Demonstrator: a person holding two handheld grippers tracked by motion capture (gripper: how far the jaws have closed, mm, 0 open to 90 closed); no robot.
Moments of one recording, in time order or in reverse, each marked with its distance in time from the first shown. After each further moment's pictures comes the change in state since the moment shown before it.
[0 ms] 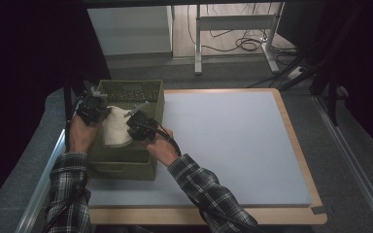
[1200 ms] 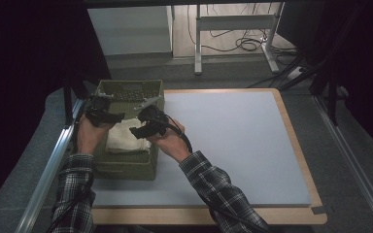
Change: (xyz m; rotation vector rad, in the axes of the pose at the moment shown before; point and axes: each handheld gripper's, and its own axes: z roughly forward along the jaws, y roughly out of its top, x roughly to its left) left arm -0.015 0.000 0.014 -0.027 -0.096 -0.112; right arm -0.024 -0.003 -0.036 -0.095 0.027 -0.037
